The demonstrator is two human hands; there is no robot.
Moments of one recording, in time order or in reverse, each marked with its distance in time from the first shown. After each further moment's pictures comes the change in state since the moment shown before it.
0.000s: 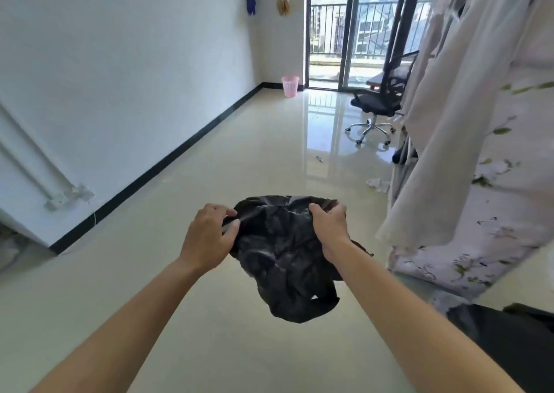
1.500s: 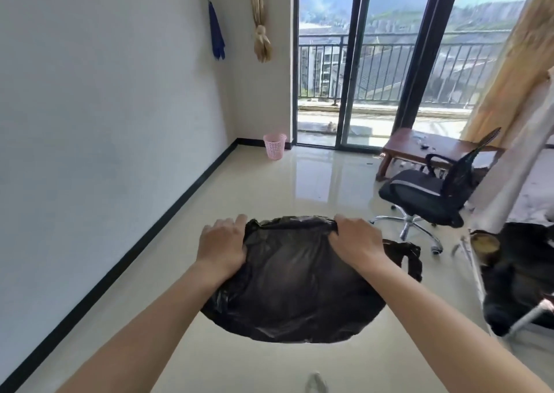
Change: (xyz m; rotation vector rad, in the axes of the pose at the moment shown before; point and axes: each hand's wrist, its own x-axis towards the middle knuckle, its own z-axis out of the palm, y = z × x) left_hand 1.276 -0.224 0.265 0.512 -0.149 0.221; right_hand 1.099 -0.459 0.404 -1.375 0.175 -0.571
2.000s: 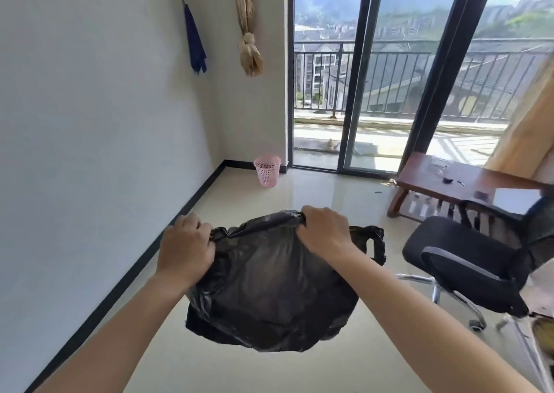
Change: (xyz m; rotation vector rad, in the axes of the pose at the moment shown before) left_hand 0.477 -0.109 0.070 0.030 0.204 -0.013; right_hand 0.517 -0.018 0.044 0.138 0.026 -0.092
